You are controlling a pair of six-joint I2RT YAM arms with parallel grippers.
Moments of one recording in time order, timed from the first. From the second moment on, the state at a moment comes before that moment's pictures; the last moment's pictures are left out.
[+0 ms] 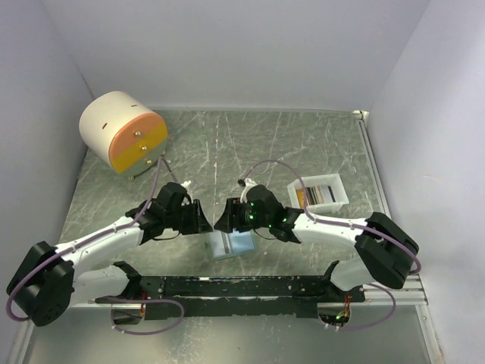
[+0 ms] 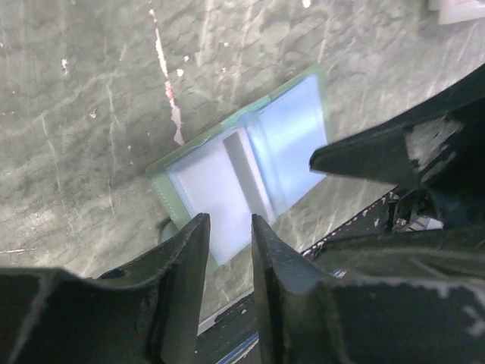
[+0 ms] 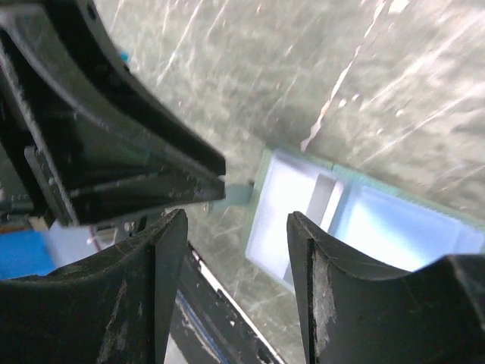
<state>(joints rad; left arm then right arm) -0.66 1.14 0.51 -0.20 0.25 -0.76 0.92 1.42 0.60 0.26 -0.22 0.80</state>
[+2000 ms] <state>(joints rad) -0.66 0.85 0.78 -0.53 0.22 -0.40 0.31 1.59 0.96 -0.48 0.46 0.21</state>
